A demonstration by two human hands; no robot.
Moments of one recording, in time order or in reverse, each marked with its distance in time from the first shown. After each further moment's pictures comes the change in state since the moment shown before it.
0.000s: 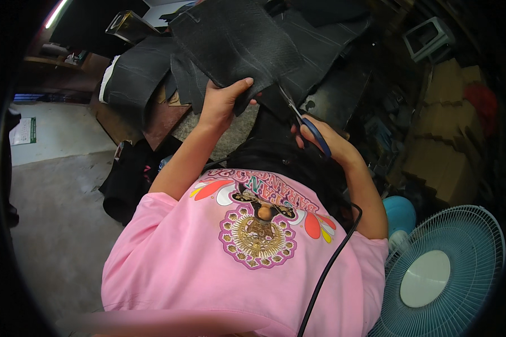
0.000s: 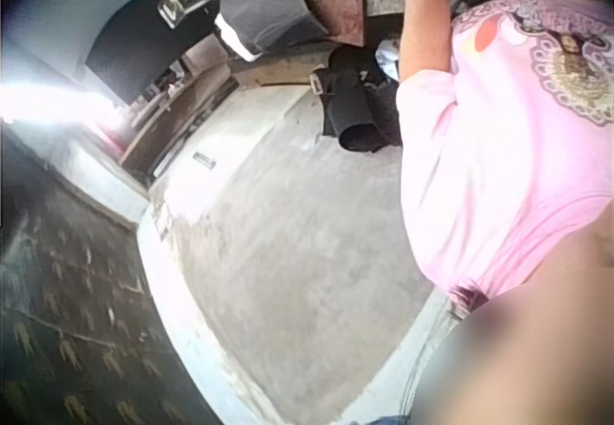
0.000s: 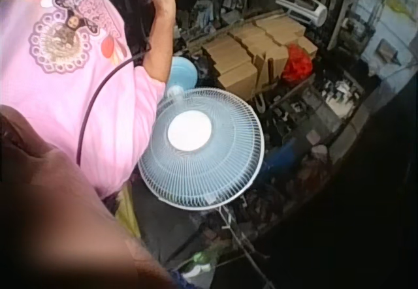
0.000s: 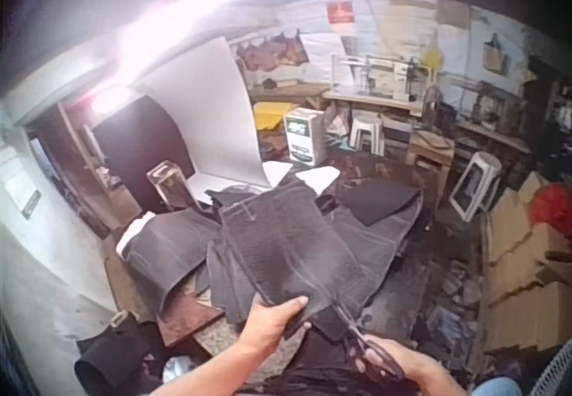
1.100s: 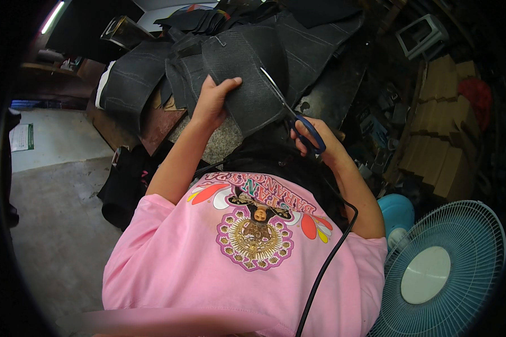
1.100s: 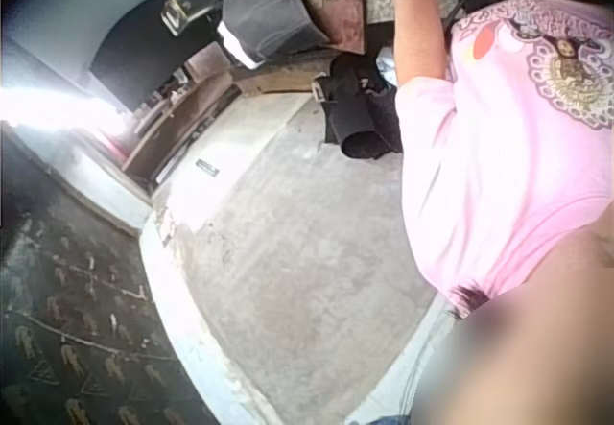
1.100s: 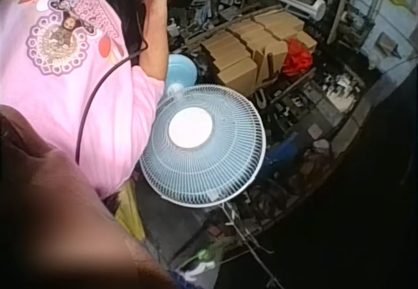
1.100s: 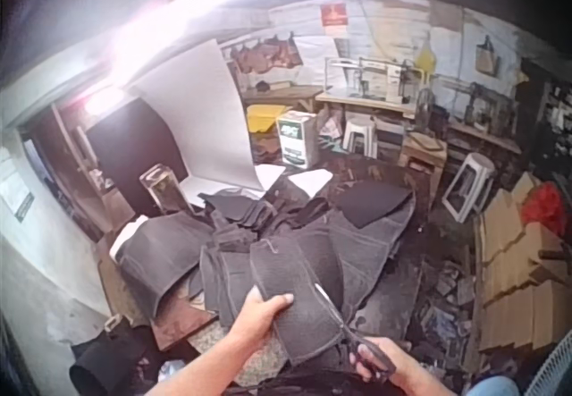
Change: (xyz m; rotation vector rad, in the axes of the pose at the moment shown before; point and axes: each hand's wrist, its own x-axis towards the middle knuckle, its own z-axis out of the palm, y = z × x) left_hand 0.012 -0.007 -0.015 -0.017 0.031 -0.066; right_hand -0.001 -0.002 0.011 0.175 0.122 0.040
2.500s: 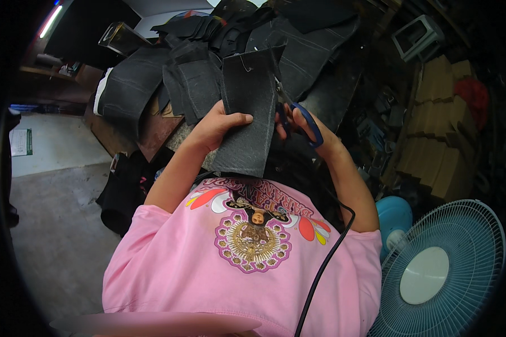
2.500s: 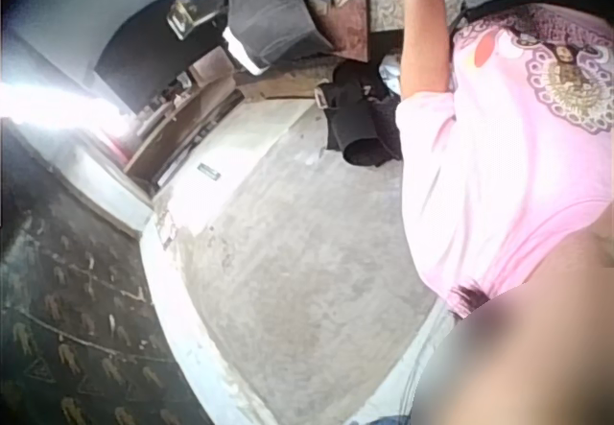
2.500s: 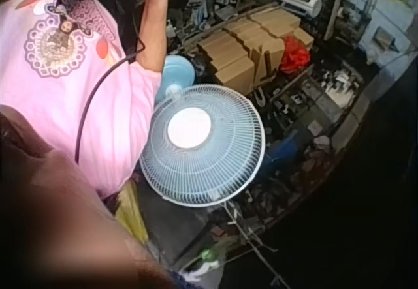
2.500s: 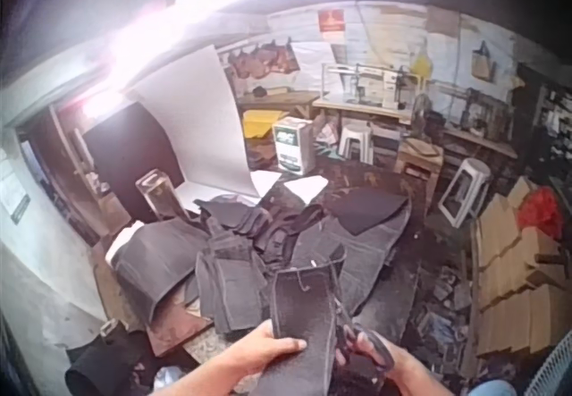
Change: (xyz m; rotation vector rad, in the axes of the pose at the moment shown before) left_hand -0.031 0.013 0.005 0.133 -0.382 -0.251; right_hand 0.023 -0.013 0.001 0.106 -0.080 -0.250
